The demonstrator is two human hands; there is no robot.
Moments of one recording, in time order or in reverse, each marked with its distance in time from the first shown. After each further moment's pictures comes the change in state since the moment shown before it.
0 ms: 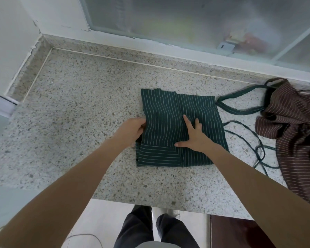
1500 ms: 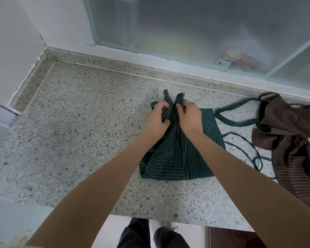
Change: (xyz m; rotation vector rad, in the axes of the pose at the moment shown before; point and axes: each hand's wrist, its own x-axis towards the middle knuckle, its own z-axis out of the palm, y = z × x) left_hand 0.045 0.065 -0.011 -0.674 0.338 -0.026; right_hand 0.009 -0.095 -0.037 0.151 0.713 -0.169
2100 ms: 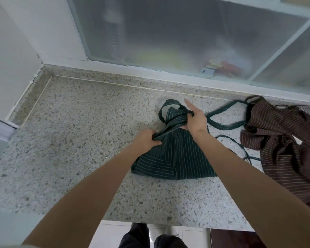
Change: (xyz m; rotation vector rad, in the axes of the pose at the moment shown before) left_hand -0.010 -0.003 -0.003 0.401 -0.418 -0.232; right_hand -0.002 0.017 -0.054 0.544 -0.050 0.328
